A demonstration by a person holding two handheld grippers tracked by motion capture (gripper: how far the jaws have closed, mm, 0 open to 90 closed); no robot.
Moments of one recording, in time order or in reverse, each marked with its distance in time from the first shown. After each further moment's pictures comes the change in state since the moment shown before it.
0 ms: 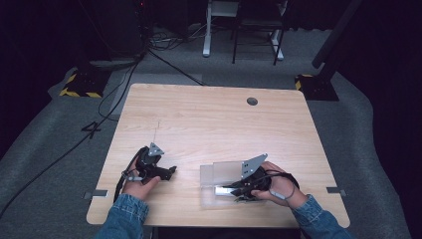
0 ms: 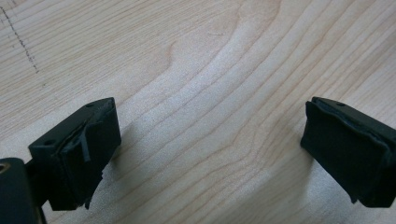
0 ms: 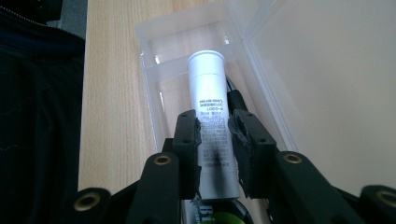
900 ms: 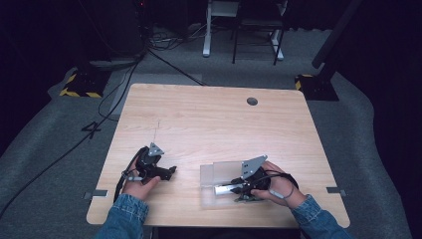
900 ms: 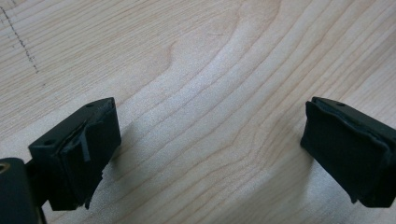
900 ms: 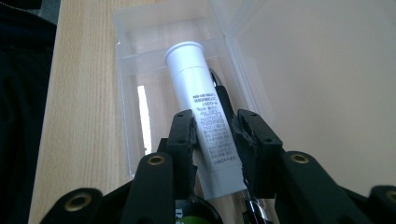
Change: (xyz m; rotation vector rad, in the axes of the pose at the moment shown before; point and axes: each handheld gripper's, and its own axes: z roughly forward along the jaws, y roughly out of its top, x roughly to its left) left arm 0.000 0.000 0.000 0.000 0.000 0.000; right arm -0.006 -0.005 0.006 -0.010 -0.057 -0.070
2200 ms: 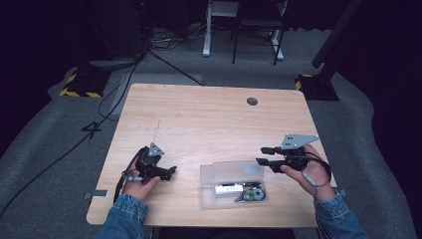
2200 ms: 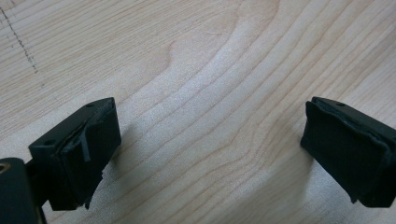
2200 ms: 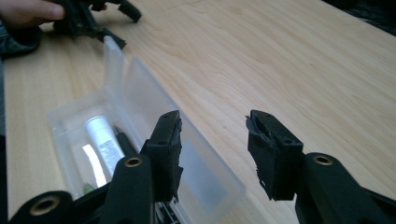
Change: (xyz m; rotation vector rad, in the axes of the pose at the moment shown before) left arm -0.001 0.000 0.000 -0.004 -0.004 -0.003; right arm -0.026 -0.017 -0.106 -0.263 -0.303 0.262
